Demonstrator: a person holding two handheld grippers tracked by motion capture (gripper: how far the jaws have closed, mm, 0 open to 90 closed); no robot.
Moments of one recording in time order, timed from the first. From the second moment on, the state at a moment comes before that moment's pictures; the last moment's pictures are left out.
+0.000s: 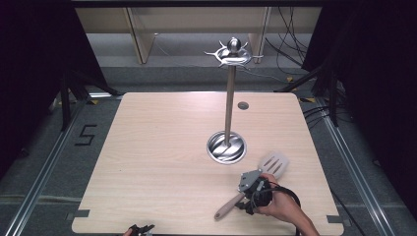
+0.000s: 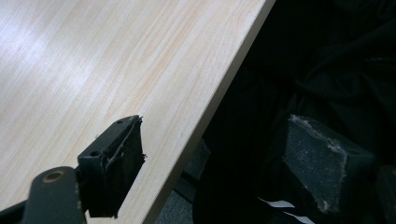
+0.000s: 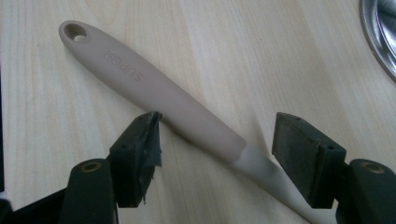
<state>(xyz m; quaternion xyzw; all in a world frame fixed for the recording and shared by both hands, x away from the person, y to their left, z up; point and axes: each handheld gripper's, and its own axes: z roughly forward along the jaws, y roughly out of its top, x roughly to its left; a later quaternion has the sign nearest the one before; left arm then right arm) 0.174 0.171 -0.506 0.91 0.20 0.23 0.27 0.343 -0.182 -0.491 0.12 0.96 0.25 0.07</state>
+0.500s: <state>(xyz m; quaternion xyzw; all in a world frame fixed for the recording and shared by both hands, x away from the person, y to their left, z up) 0.174 0.171 -0.506 0.91 0.20 0.23 0.27 0.348 -0.175 -0.492 0.11 0.96 0.24 0.05</state>
